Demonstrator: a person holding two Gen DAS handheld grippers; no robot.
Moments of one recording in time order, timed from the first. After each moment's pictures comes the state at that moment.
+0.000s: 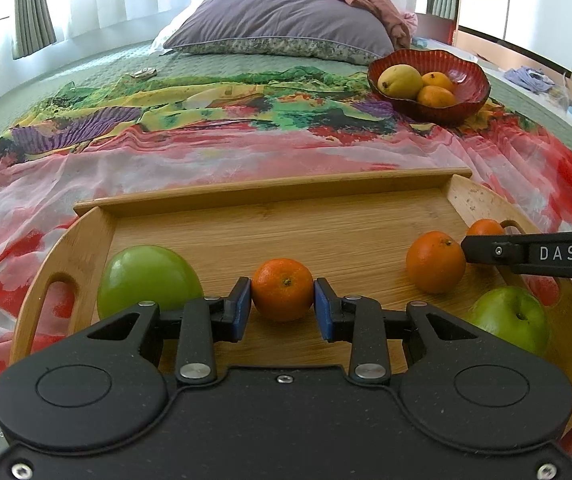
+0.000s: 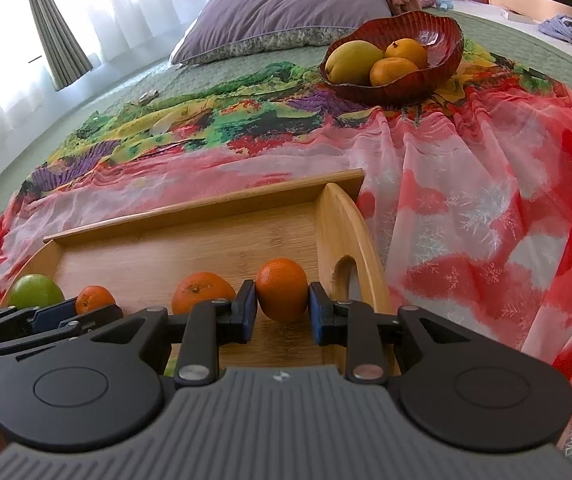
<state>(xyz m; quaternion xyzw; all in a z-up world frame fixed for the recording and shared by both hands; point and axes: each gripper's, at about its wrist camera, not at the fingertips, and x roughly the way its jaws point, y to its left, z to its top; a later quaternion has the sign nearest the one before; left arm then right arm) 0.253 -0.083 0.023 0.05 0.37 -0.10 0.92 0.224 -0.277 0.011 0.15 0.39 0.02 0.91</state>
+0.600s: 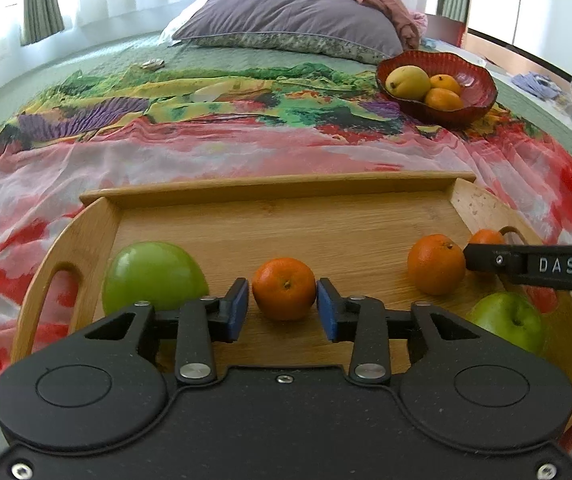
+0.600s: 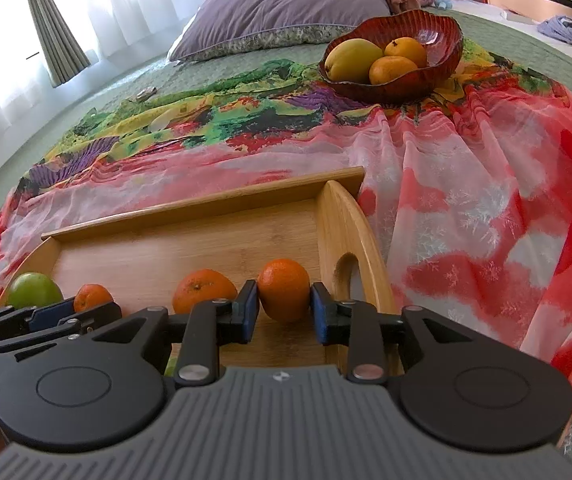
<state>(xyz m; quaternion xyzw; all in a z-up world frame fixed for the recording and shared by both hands) 0.253 -0.077 0.028 0.03 0.38 -0.09 0.92 0.224 -0.275 0.012 0.14 0.39 0.02 0.91</state>
